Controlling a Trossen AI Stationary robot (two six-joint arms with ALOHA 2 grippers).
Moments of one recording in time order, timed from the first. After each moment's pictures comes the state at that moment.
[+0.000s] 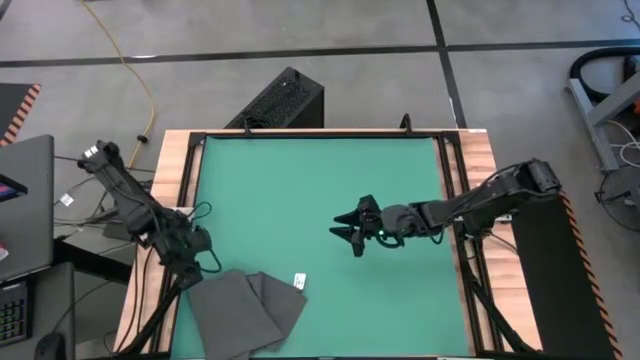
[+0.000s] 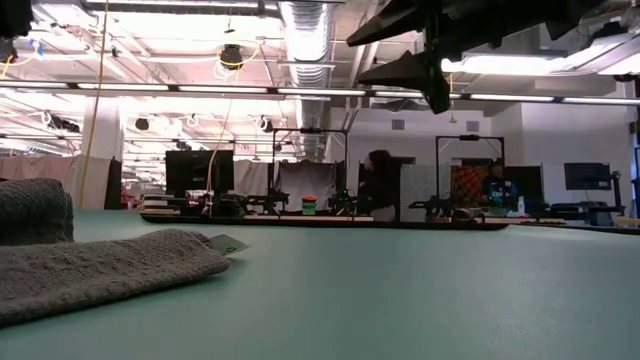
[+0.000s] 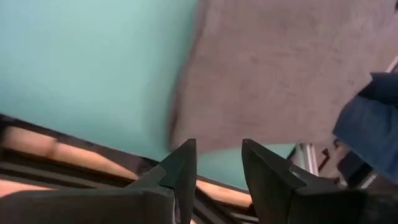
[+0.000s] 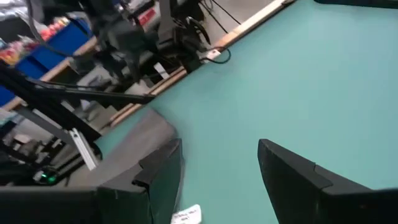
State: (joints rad) left arm -0.79 0.83 0.77 -1.05 0.11 -1.41; right arm 0.22 1.38 0.73 0.40 0.34 0.67
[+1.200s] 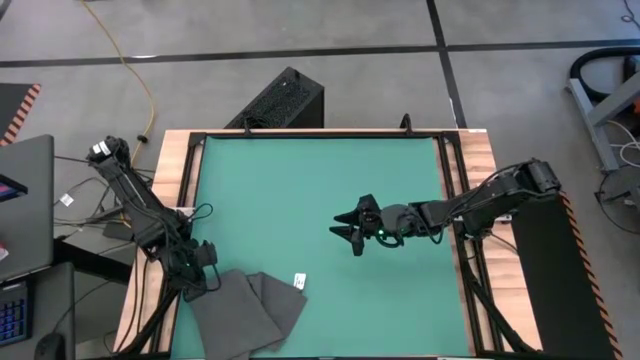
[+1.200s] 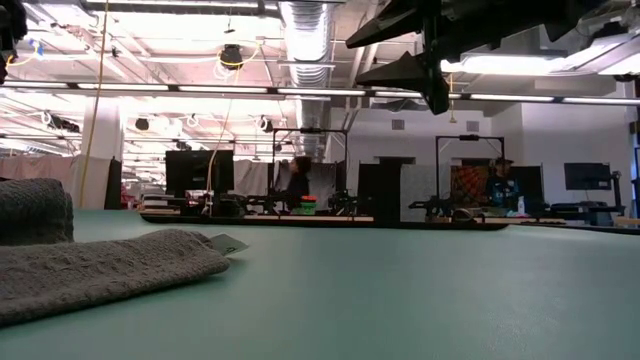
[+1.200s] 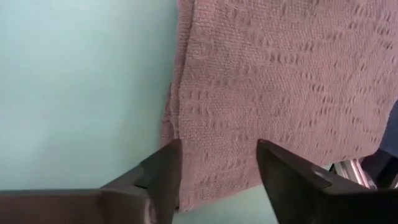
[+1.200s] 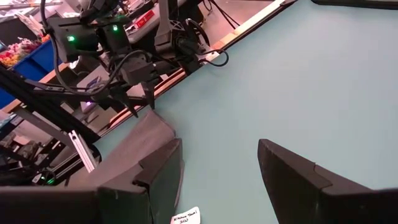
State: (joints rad) left arm -0.93 0.86 0.52 -0.74 0.01 -1.40; right arm 0.22 1.38 0.73 0.40 0.34 0.67
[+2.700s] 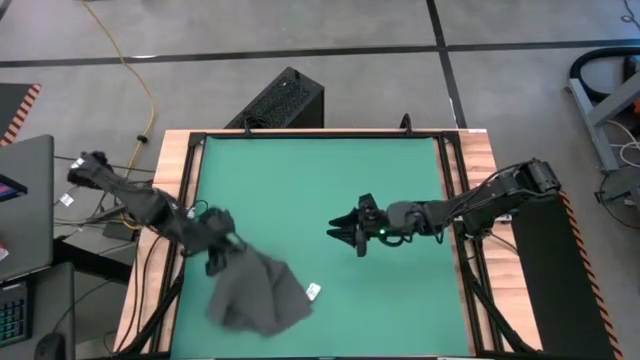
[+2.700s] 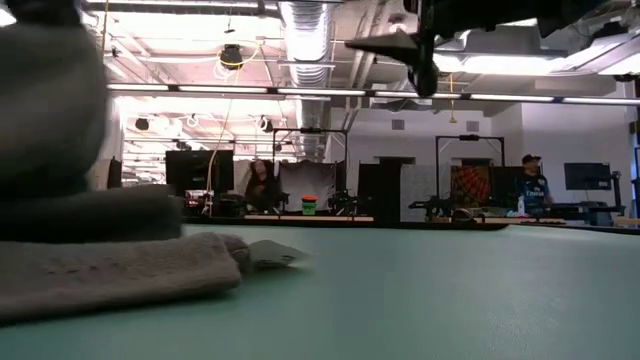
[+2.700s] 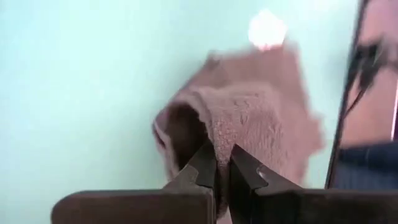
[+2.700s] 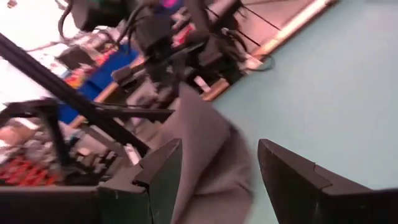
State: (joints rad) left arm -0.49 0.90 0.90 -0.89 -0.20 -0.86; right arm 0.22 1.38 0.73 0.56 0.23 0.74
